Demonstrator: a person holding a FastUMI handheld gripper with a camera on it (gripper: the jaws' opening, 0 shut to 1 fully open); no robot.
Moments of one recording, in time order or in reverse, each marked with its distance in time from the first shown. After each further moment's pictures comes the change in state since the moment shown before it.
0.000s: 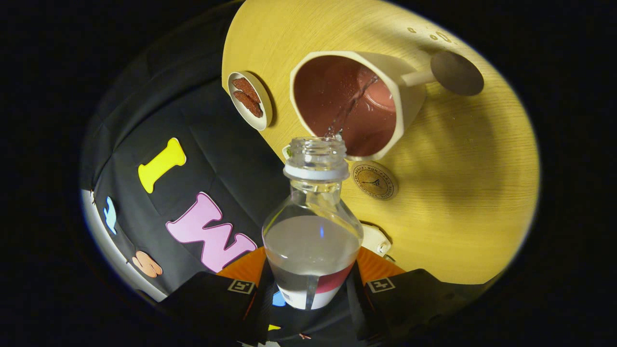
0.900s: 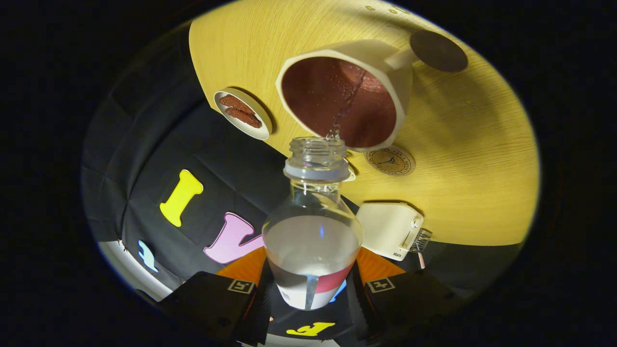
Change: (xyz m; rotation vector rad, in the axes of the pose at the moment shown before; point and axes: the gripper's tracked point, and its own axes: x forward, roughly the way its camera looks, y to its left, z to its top) arm -0.012 0.039 0.009 0.281 0.032 0.115
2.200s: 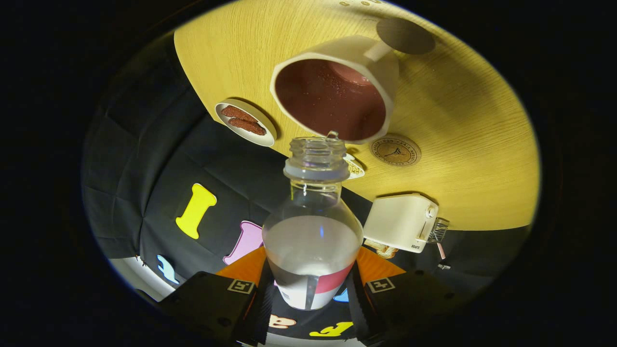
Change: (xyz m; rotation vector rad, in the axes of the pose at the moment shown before) arm -0.004 0.006 -0.003 0.094 0.000 0.058
